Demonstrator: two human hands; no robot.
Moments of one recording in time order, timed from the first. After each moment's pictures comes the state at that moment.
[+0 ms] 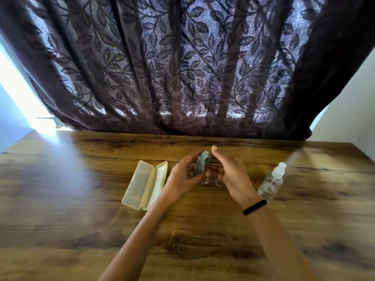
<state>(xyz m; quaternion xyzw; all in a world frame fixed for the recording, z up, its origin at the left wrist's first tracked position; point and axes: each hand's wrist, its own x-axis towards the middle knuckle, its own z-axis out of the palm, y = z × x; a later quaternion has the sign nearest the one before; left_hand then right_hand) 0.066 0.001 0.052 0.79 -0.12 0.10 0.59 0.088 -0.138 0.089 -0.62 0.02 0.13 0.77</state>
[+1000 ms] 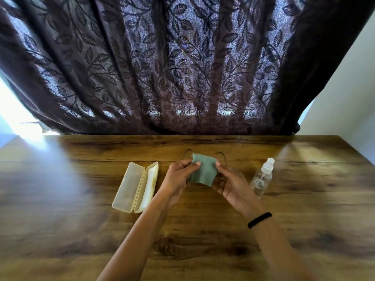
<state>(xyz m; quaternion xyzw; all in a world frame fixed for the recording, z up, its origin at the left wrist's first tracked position) 0.079 -0.015 0.045 0.61 0.03 -0.07 0.79 0.085 -0.175 0.054 -0.50 0.08 0.19 0.84</state>
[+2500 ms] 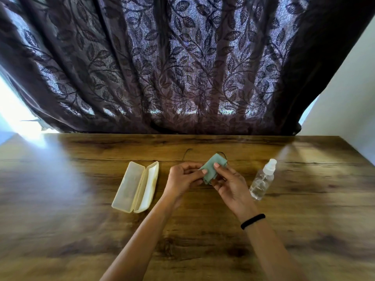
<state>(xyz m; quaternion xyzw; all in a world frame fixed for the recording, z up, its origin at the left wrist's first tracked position) 0.075 -0.023 0.040 0.64 0.05 -0.02 0.77 0.087 -0.165 0.046 -0.40 0.11 0.14 0.90</state>
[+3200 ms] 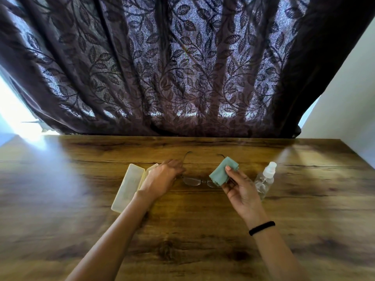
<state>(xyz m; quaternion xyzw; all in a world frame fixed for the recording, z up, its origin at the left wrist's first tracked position) 0.102 0.042 0.028 0.97 -0.19 0.09 0.10 0.086 -0.184 0.044 -0.37 0.13 0.11 0.91</state>
